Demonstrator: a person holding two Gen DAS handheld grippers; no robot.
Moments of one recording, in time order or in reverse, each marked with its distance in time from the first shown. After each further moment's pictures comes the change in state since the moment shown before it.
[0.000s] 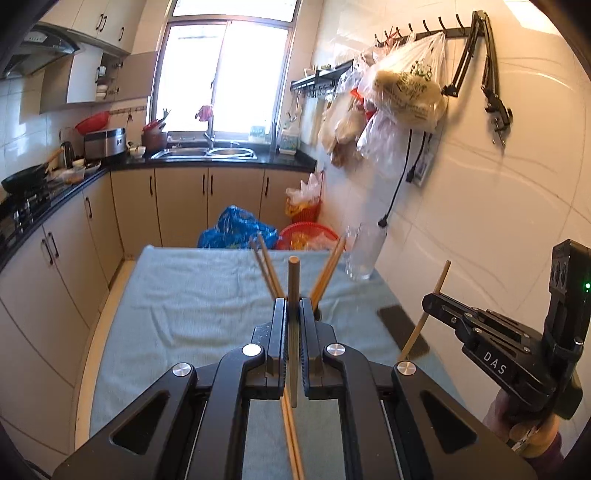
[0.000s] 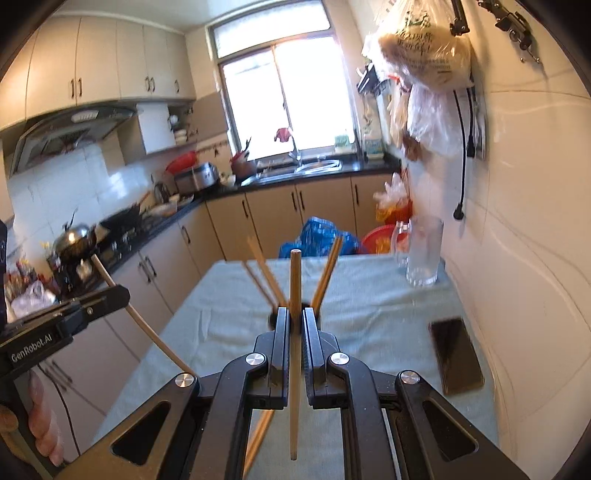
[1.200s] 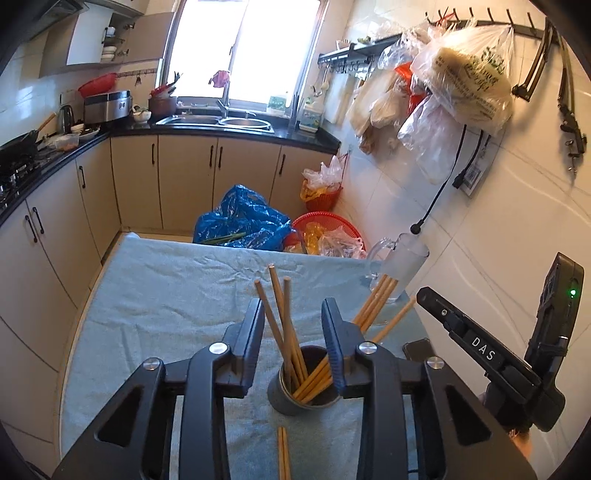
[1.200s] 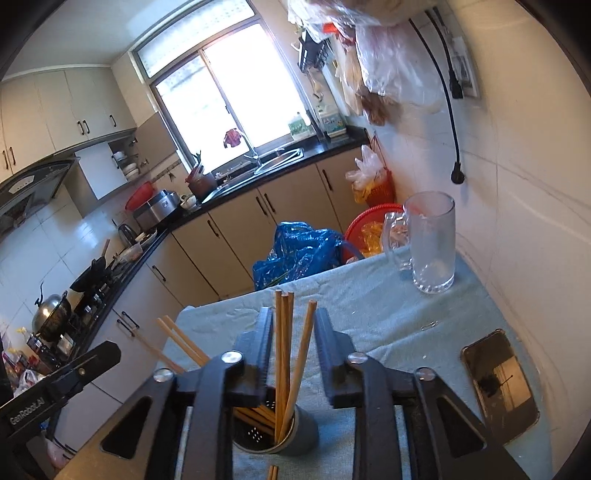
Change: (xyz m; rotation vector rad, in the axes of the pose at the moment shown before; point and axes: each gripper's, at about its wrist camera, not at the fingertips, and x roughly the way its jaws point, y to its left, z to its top) left arm 0.141 0.032 0.049 -0.112 0.100 0.021; right arm 0.148 -0.069 0.052 0.256 0.030 -0.035
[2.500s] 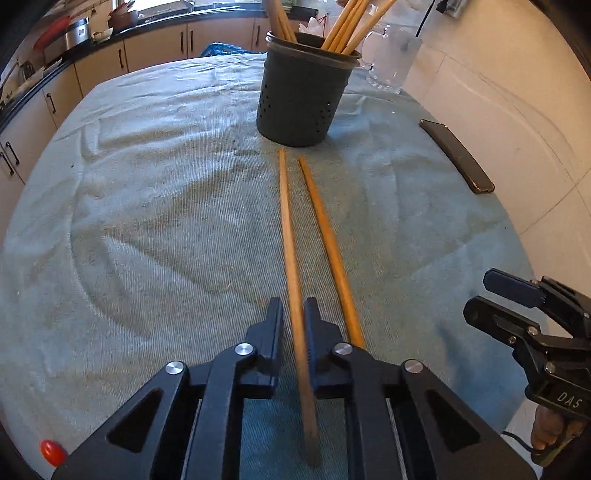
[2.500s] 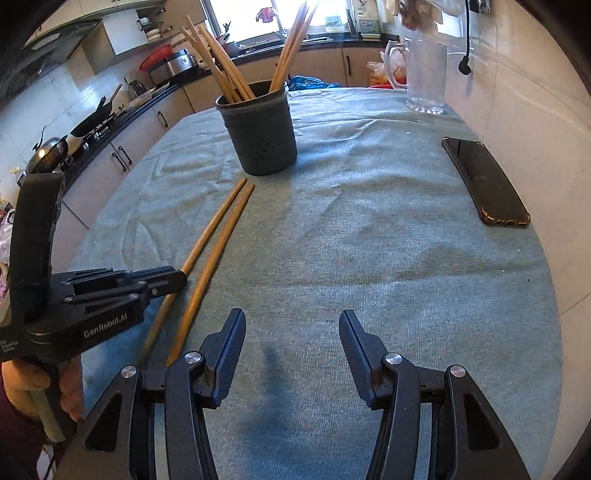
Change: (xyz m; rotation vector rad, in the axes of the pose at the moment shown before) left arm 0.041 0.015 -0.256 0.123 0.434 -0.012; right arm -0.067 -0.039 -0.224 -0.235 0.442 -0.039
